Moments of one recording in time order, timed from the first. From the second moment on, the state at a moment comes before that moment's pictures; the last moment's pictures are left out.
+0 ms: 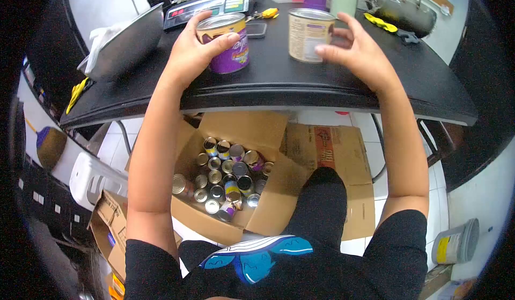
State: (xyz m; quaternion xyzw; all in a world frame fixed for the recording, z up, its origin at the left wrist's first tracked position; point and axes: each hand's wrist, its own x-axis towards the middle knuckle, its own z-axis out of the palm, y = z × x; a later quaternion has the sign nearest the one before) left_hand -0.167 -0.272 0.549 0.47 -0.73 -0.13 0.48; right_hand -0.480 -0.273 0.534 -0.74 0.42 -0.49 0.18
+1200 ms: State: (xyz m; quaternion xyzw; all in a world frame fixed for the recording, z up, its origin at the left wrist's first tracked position) left_hand -0.169 -0.238 0.538 0.35 -0.72 0.01 0.60; right_hand -0.465 -0.256 0.528 -0.26 -0.10 -0.72 0.64
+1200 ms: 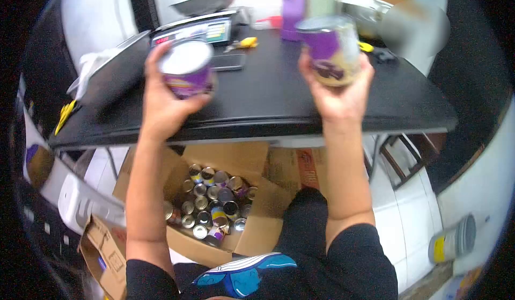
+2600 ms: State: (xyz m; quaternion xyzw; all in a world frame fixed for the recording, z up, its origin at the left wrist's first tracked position) left_hand -0.162 -0.237 0.534 0.38 -0.75 -0.16 0.52; right_hand -0.462 -0.242 0.519 -0.74 0.11 -0.51 -0.42
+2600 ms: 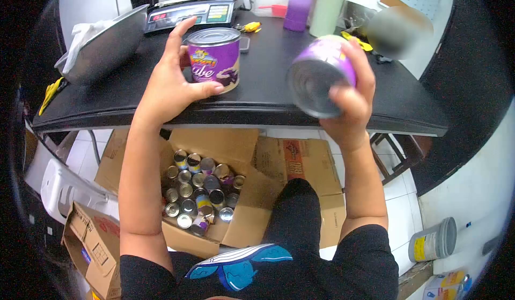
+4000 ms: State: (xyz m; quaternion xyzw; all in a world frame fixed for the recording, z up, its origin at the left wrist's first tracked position) left_hand 0.006 -0.139 0.236 0.69 -0.41 -0.07 0.59; right_hand -0.454 -0.261 0.496 -0.66 0.24 -0.59 -0.40
